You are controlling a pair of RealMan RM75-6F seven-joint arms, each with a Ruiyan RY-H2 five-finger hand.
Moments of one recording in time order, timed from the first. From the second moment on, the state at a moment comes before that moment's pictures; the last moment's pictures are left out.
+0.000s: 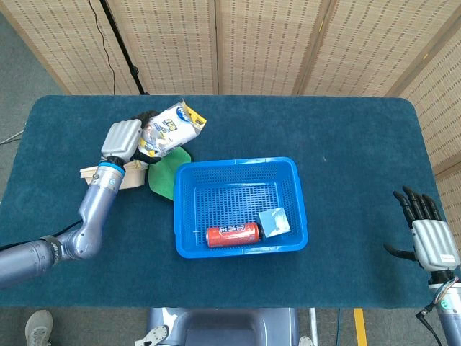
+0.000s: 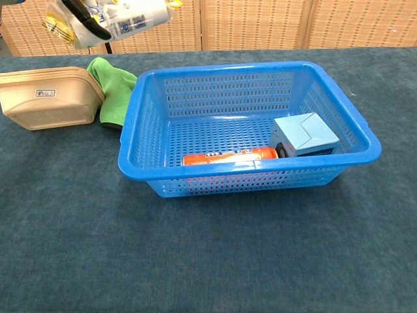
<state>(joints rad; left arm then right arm) -0.99 -1.33 -0.32 -1.46 0.57 0.90 0.28 0.18 -1.09 0.10 -1.56 -1.45 1.36 0.12</state>
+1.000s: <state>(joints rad) -1.01 -1.33 -0.30 -1.71 0.96 0.63 0.03 0.18 -1.08 0.11 -1.55 -1.44 1.36 0.15</state>
